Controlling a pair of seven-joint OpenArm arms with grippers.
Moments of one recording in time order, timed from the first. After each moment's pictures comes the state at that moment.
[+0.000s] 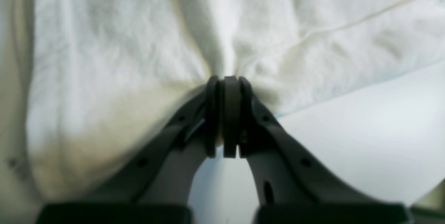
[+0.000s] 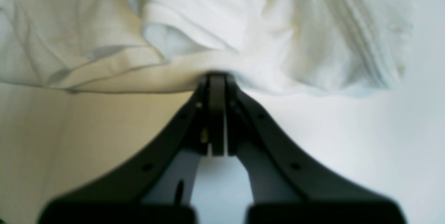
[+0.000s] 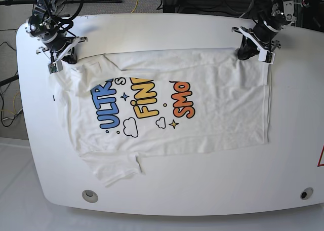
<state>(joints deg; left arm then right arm) 28.4 -14.2 -14.8 91.2 -22.9 -30.5 21.3 -19.8 12.0 31.1 91.2 15.8 39.0 -40.3</state>
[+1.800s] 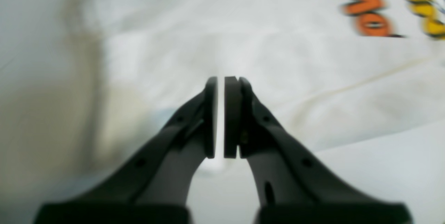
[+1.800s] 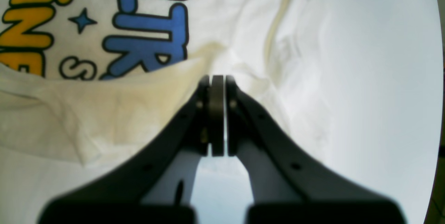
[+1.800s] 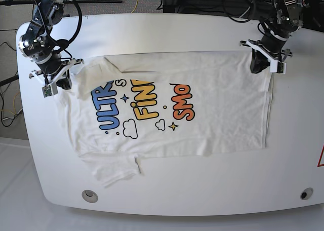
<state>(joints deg) 26.2 -10.0 -23.9 99.7 -21.8 -30.4 27.5 -11.3 11.8 32.9 98.2 17.3 40.1 -46.2</state>
